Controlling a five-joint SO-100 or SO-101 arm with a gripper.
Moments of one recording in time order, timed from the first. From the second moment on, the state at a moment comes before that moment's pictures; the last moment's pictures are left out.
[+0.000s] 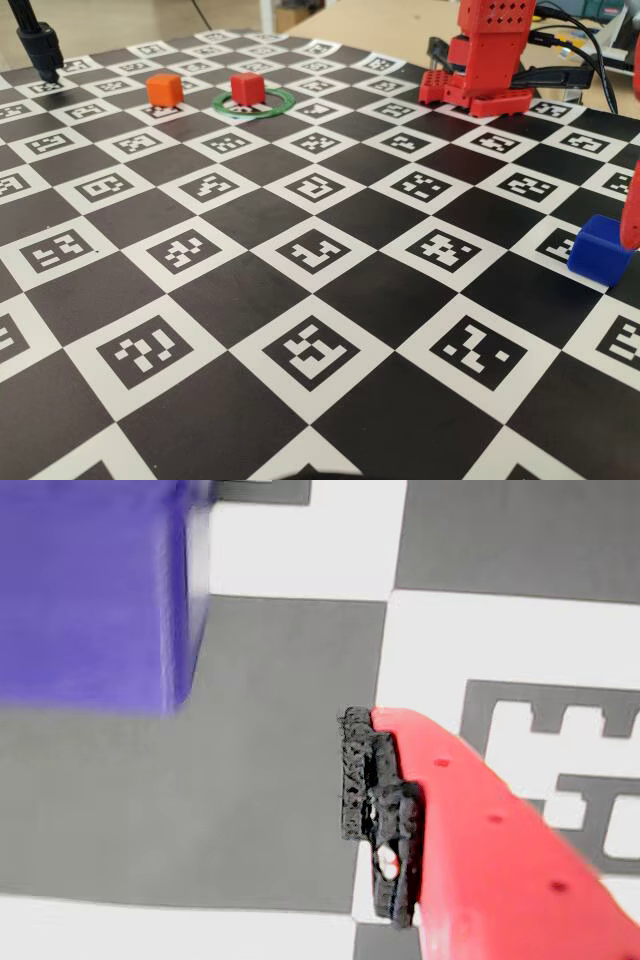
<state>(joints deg) -50.4 65.7 76.1 72.5 47.5</state>
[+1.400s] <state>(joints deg) -47.5 65.7 86.2 61.3 46.6</state>
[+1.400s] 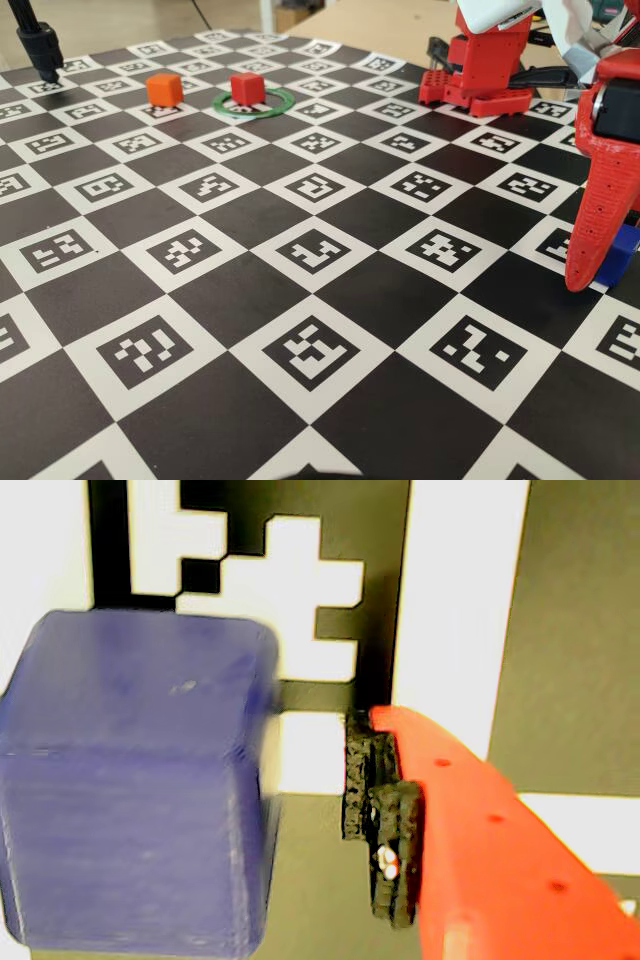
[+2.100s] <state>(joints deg) -47.4 65.8 87.4 60.6 49.7</state>
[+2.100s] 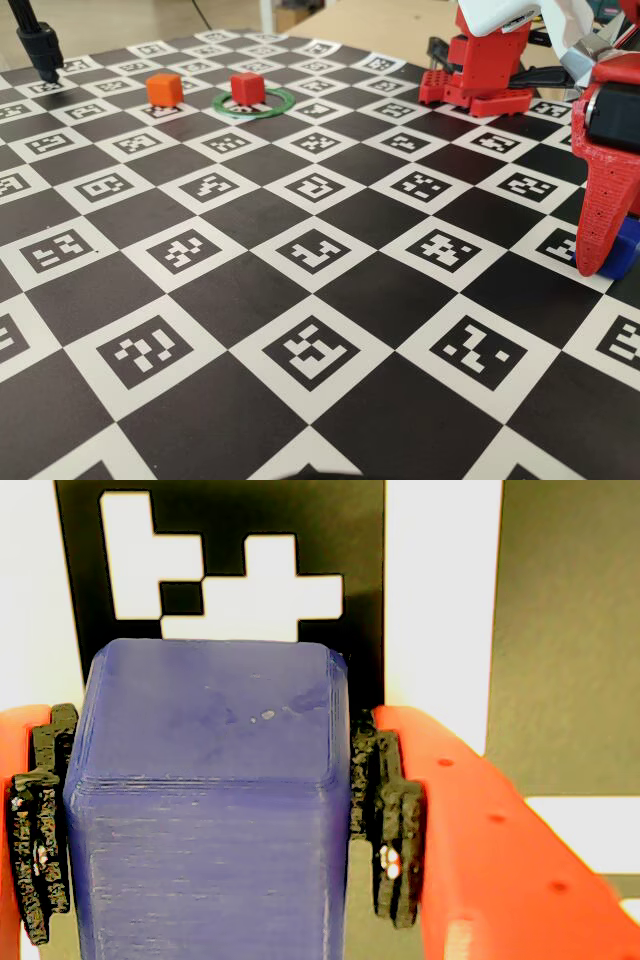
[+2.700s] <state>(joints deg) -47.5 71.4 87.0 69.8 45.6</state>
